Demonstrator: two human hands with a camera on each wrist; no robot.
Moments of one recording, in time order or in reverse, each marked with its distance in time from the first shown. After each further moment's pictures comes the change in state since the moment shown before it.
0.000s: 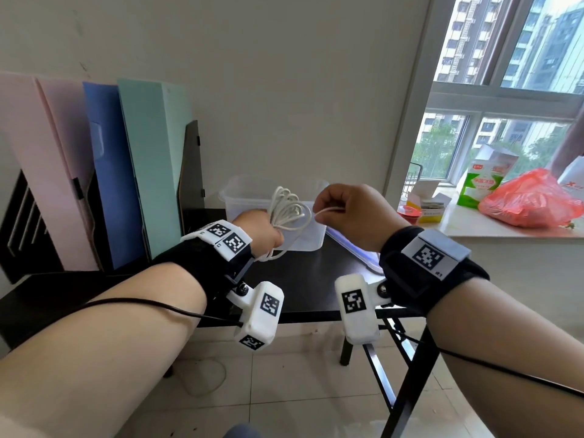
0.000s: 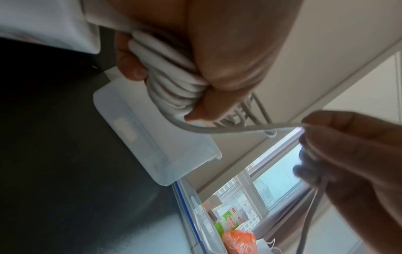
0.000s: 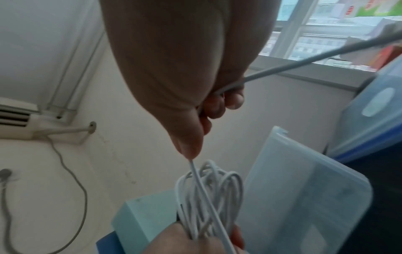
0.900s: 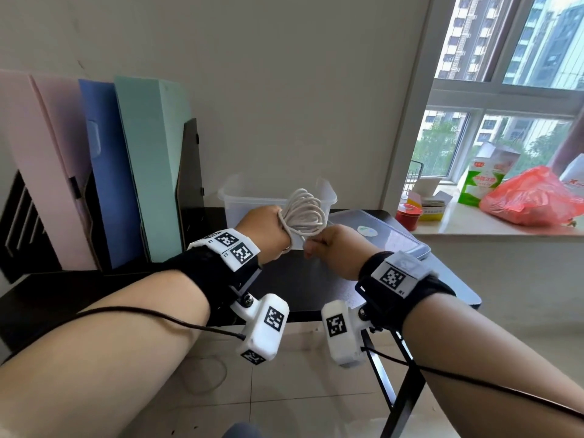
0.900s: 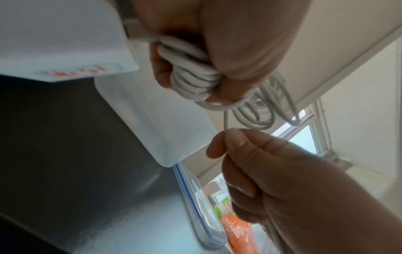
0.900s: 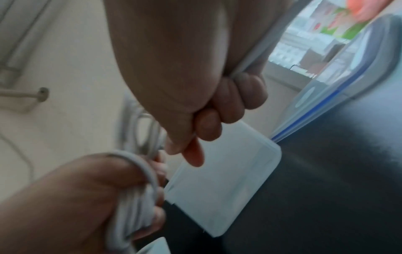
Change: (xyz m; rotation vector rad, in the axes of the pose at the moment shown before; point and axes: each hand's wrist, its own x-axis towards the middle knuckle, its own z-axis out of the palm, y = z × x) left_hand -0.005 0.008 0.007 -0.024 0.063 0.198; right_hand -0.008 0.020 0.045 -0.041 -0.250 0.142
